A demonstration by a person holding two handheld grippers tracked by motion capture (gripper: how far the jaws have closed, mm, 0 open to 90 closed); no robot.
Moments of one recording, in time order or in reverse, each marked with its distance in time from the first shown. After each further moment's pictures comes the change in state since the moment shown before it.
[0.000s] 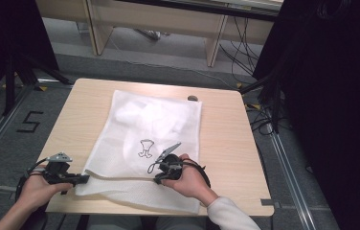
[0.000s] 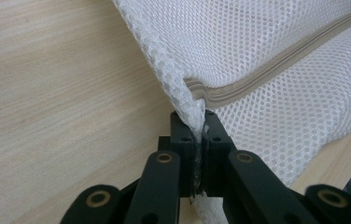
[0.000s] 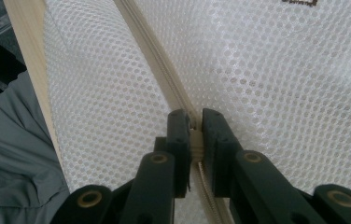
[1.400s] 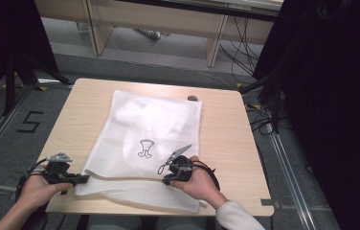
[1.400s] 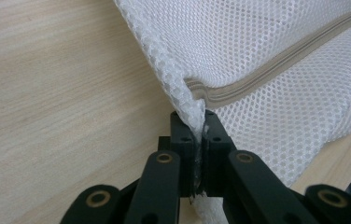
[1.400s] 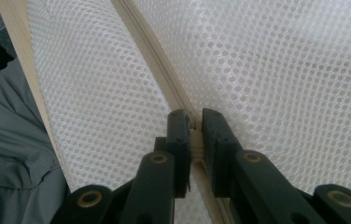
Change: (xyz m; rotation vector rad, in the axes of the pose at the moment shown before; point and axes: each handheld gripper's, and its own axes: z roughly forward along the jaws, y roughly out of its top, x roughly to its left) left arm 0.000 0.000 0.001 0.006 0.009 -0.015; right arm -0.009 -0.022 -0.014 -0.008 -0.023 0.034
